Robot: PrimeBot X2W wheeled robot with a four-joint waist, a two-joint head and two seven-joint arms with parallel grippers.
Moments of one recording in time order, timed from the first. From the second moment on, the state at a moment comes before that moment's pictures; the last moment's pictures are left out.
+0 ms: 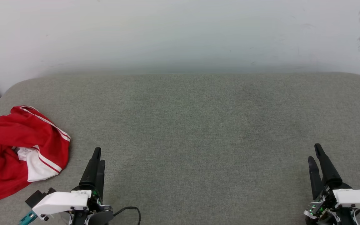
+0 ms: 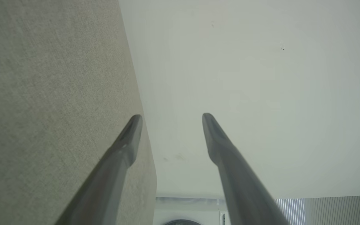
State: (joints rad) left arm -0.07 0.05 0.04 0.24 -1.58 -0.13 0.06; right arm -0.06 -0.05 -0.09 0.26 1.57 0.13 0.06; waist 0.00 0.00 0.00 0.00
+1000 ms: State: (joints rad) left arm -0.08 0.05 -0.03 0.18 -1.02 -0.12 -0.06; right arm -0.05 -0.05 -0.06 0.15 0.87 0.13 -0.04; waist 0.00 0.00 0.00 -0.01
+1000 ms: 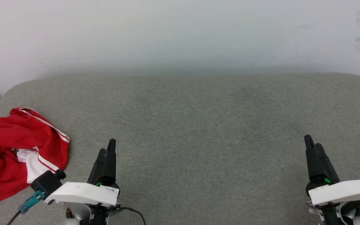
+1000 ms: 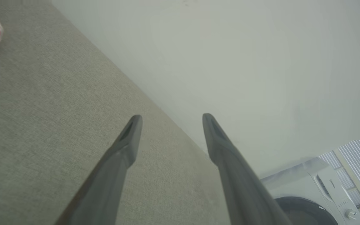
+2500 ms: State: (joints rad) left arm -0.07 0.09 -0.09 0.17 -0.38 -0.04 -0.19; right arm -0.04 -0.06 -0.03 0.12 0.27 0.13 -0.03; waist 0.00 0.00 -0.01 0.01
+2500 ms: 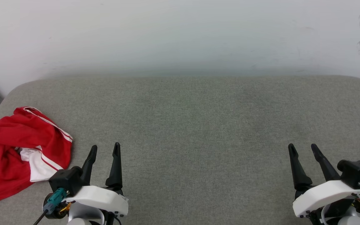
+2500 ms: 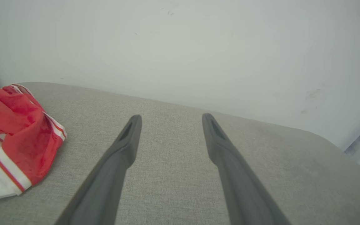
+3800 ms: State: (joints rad) left arm -0.09 0.08 -0.09 0.21 -0.12 -0.02 -0.26; right arm -0.03 -0.05 -0.04 0.08 0.02 0.13 -0.09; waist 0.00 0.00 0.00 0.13
